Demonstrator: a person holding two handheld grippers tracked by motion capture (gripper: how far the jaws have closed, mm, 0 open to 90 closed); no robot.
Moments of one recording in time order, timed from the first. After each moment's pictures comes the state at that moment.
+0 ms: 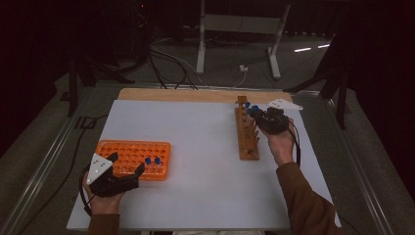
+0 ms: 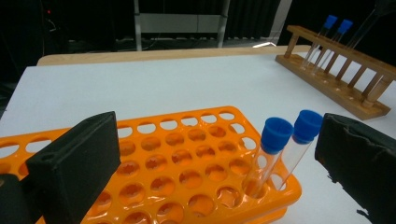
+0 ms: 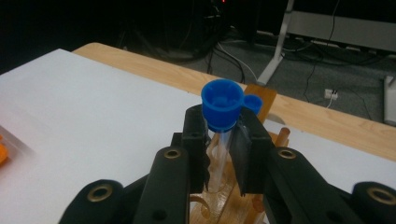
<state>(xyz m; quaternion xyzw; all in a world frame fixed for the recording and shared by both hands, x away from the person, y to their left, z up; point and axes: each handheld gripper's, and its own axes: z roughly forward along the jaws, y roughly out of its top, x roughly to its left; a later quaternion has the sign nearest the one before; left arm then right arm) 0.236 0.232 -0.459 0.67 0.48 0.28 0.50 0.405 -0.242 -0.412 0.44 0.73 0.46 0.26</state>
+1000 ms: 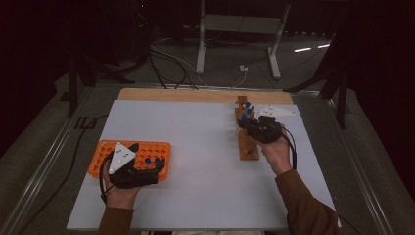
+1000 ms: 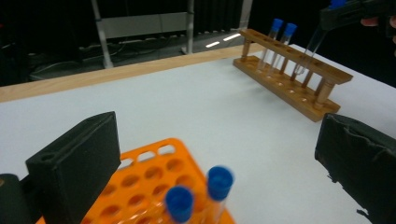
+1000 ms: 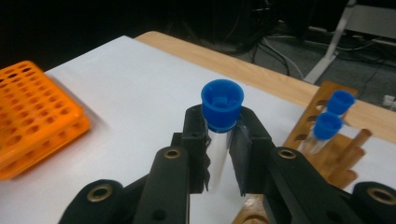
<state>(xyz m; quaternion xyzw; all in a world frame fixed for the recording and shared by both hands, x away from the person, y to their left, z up) 0.252 0.175 -0.426 0.72 0.42 0.25 0.50 0.377 -0.217 -0.408 0.38 0.77 0.48 0.19</state>
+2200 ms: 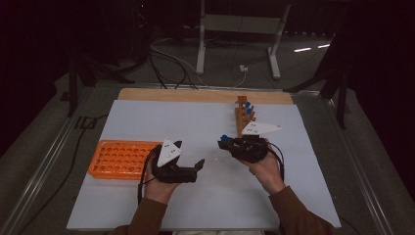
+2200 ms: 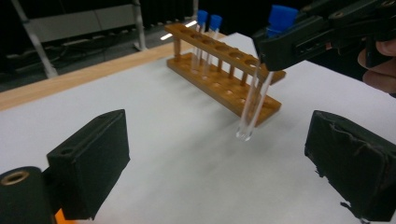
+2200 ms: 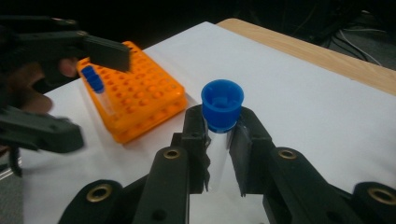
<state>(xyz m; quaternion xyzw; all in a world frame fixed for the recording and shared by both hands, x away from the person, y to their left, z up) 0.271 0.085 -0.428 0.77 0.35 0.20 0.50 0.325 -0.172 -0.407 0.31 0.80 0.50 0.10</state>
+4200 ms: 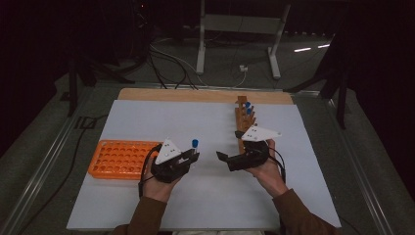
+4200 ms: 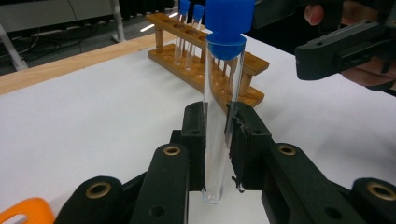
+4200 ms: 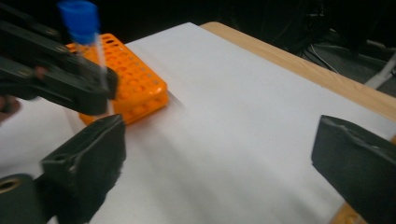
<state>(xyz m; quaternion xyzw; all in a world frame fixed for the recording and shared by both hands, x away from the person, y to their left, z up) 0.274 0.097 -0.429 0.78 0.34 0.17 0.51 0.317 -0.177 -0.414 0.30 0.80 0.49 0.16</state>
